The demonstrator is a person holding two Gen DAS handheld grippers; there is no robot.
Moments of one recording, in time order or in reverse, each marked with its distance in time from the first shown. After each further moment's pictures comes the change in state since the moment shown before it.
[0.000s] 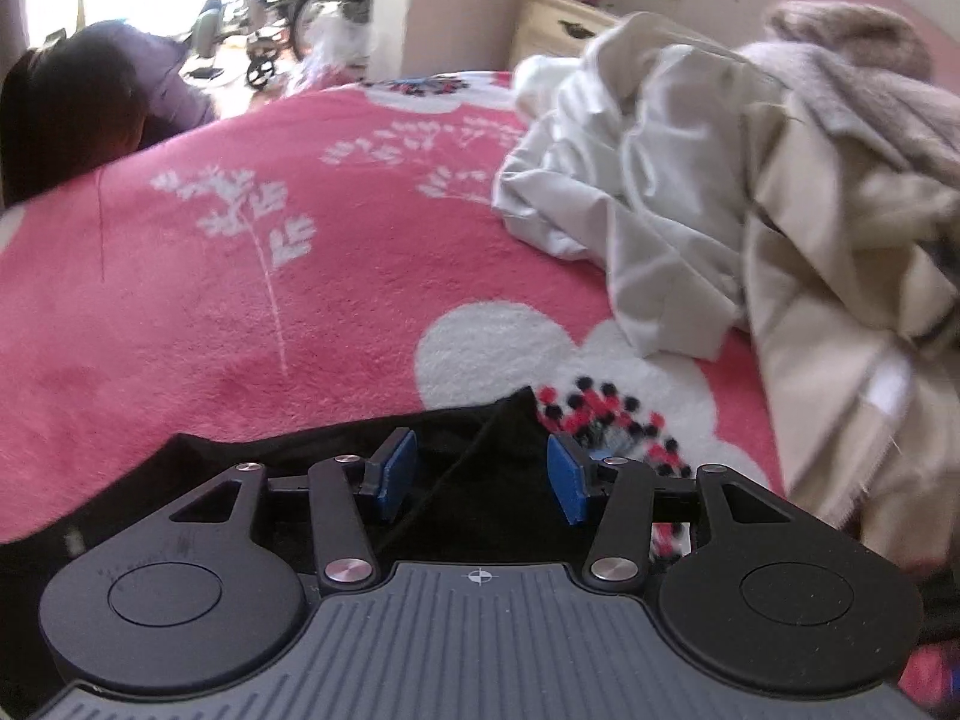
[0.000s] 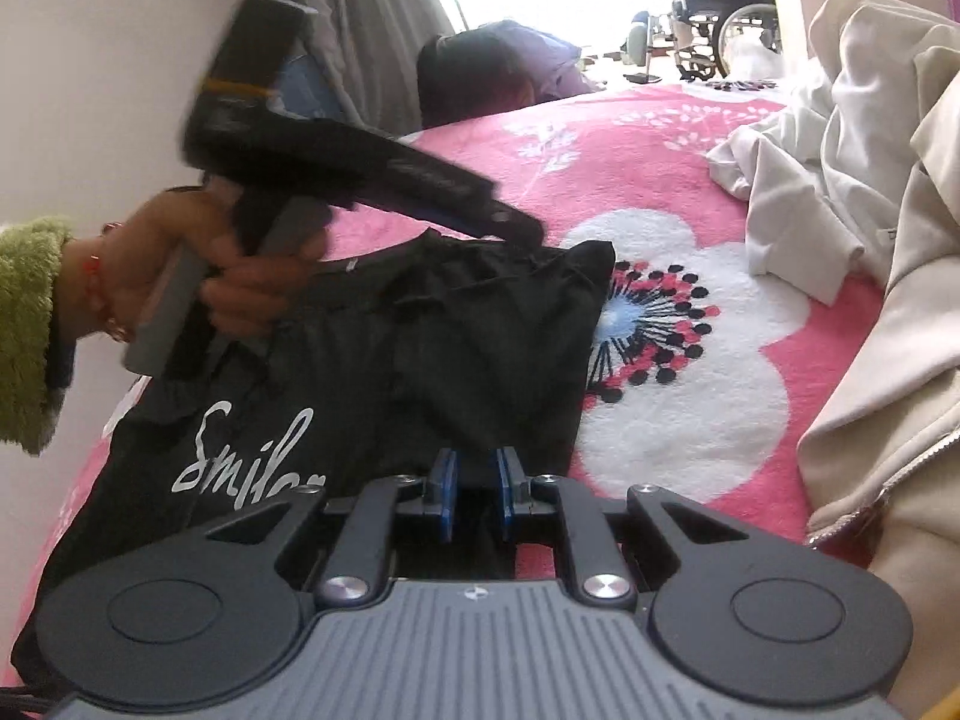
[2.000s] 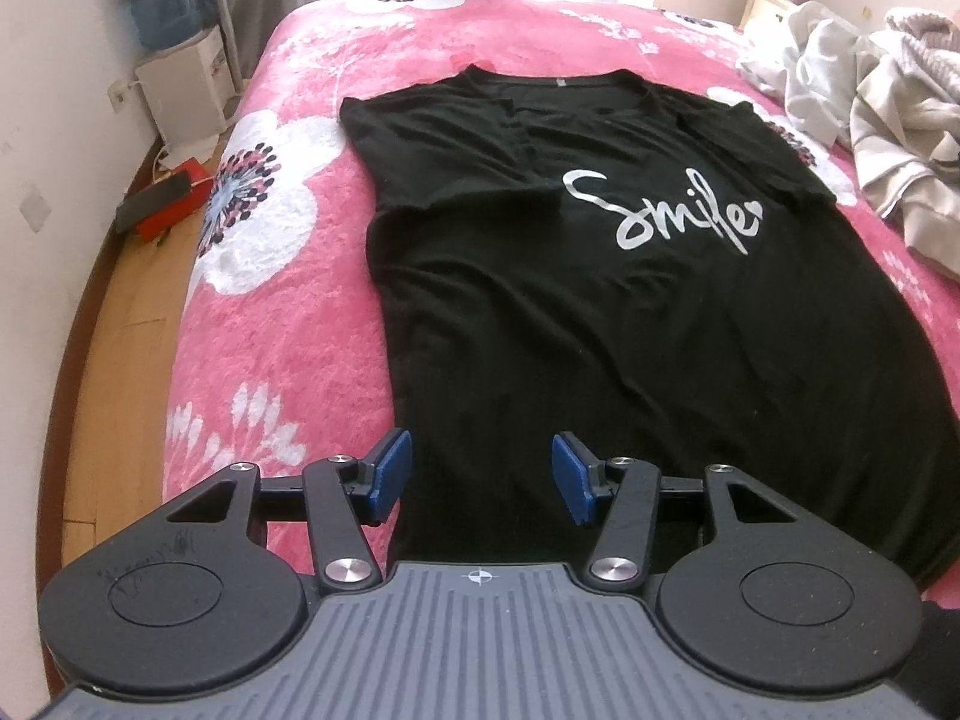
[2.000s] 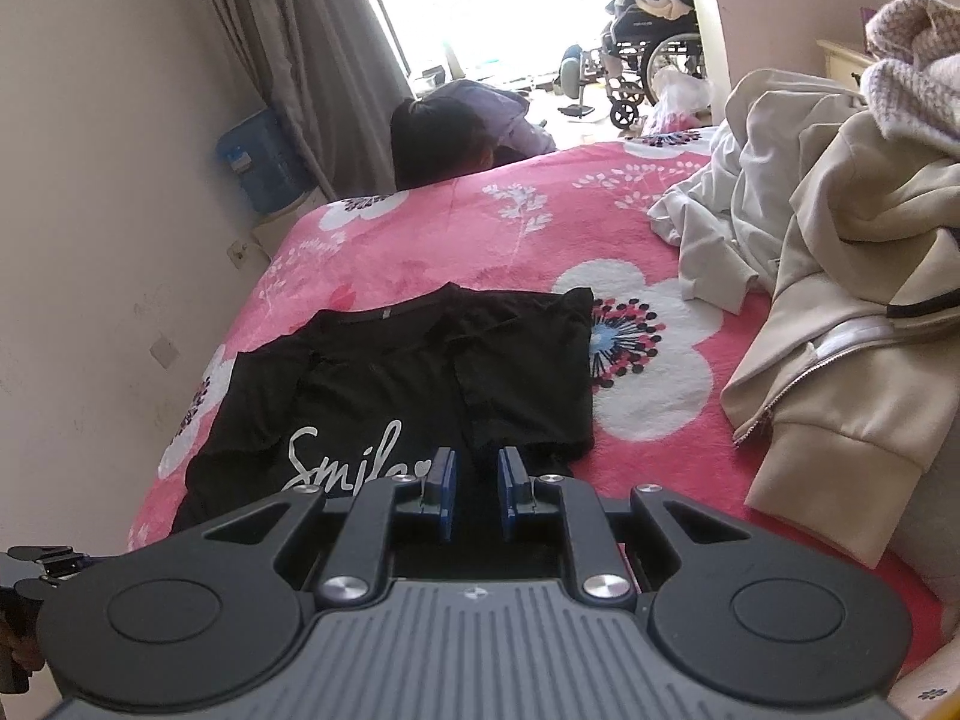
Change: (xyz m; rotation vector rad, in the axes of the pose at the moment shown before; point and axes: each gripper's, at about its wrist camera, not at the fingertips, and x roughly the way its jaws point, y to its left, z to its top) left arm -0.282 0.039 -0.325 -0.311 0.067 0.367; right arm -0.131 0.079 -0.005 0.087 -0.070 -0.117
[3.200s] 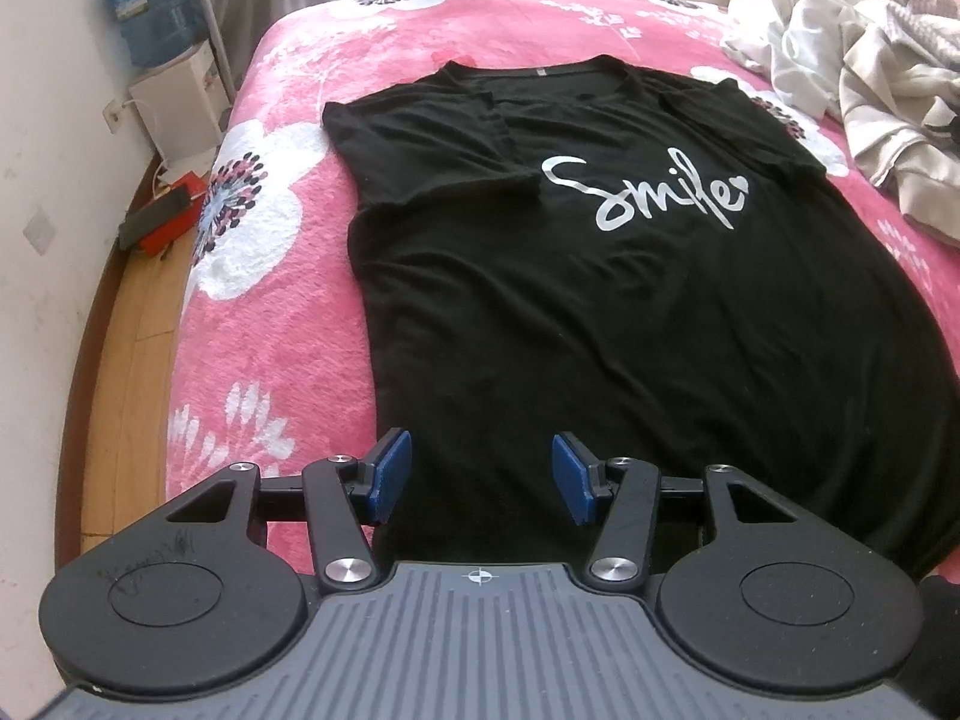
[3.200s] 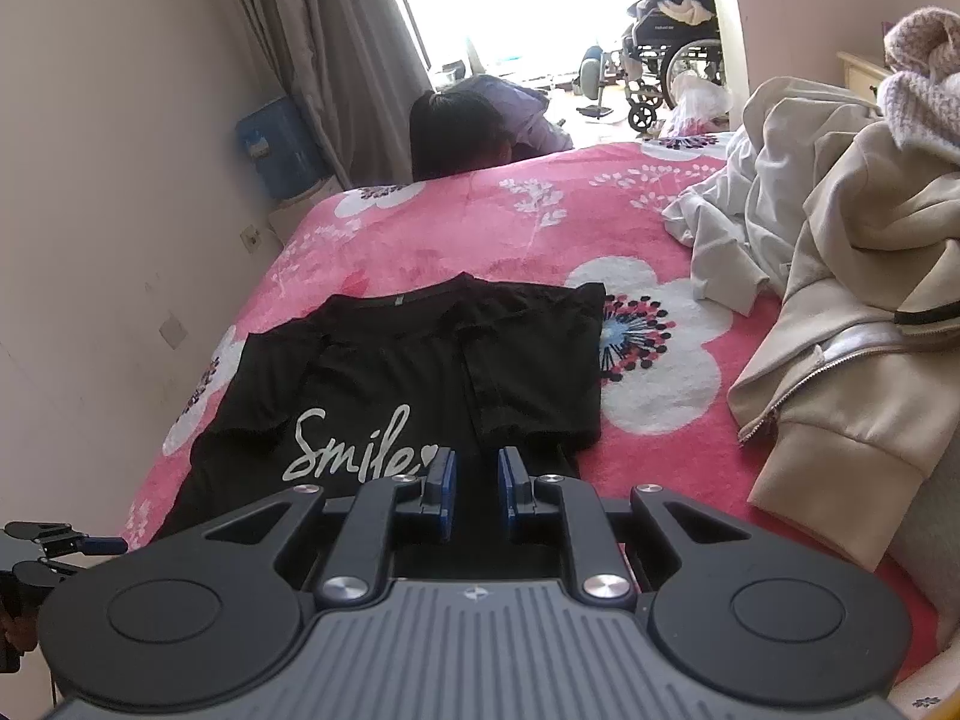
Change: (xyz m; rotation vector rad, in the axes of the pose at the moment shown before) left arm -0.002 -0.016 -0.004 0.047 0.007 0.024; right arm -0.001 0.005 -0.007 -0.040 0.011 0.008
